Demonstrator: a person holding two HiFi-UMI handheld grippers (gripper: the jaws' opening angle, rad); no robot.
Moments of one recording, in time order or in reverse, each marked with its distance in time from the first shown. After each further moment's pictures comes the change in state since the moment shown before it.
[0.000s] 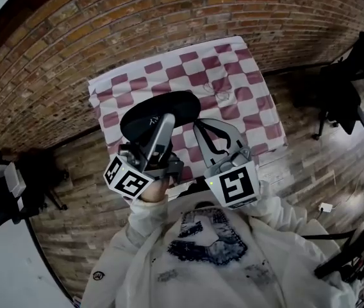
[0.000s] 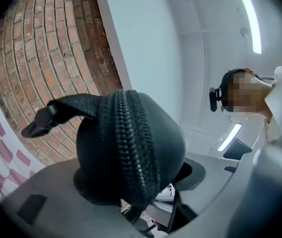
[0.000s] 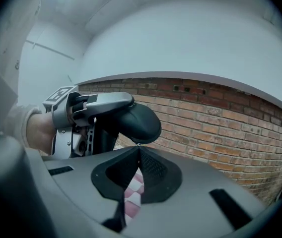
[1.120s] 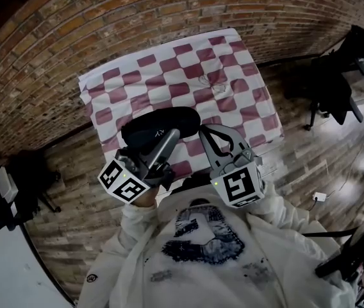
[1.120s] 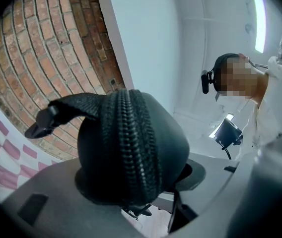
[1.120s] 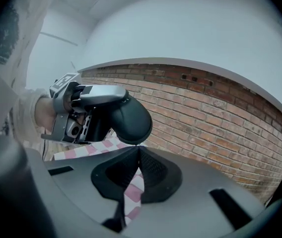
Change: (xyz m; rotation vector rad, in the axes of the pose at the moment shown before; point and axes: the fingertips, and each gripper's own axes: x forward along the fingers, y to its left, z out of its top) left arm -0.042 0.011 -0.032 0.013 0.206 -0.065; right arm -0.003 0.028 -0.045 -0.040 0.133 0.006
